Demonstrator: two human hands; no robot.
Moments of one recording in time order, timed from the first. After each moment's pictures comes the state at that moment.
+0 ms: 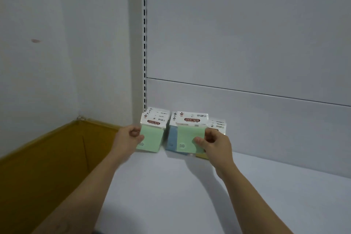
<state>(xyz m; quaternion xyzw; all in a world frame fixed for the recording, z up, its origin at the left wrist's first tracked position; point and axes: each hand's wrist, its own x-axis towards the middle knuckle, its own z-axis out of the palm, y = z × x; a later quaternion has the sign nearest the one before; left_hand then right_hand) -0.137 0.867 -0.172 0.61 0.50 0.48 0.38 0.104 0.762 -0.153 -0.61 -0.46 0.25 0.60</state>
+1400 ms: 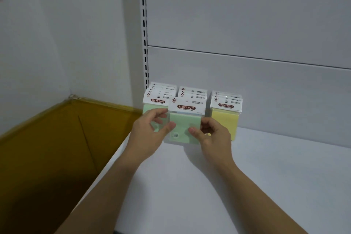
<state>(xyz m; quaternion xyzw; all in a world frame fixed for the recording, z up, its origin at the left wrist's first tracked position) -0.114 0.839 -0.185 0.71 0.41 0.49 0.31 0.052 0.772 -0.186 -0.61 -0.48 0.20 0.60</state>
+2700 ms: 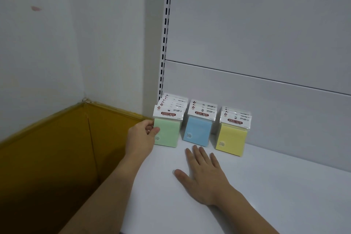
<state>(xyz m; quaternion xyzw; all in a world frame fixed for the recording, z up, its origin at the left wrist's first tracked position) -0.142 0.876 -0.201 0.63 0.56 0.48 0.26 0.024 0.751 -0.206 -0.71 -0.70 0.08 0.02</state>
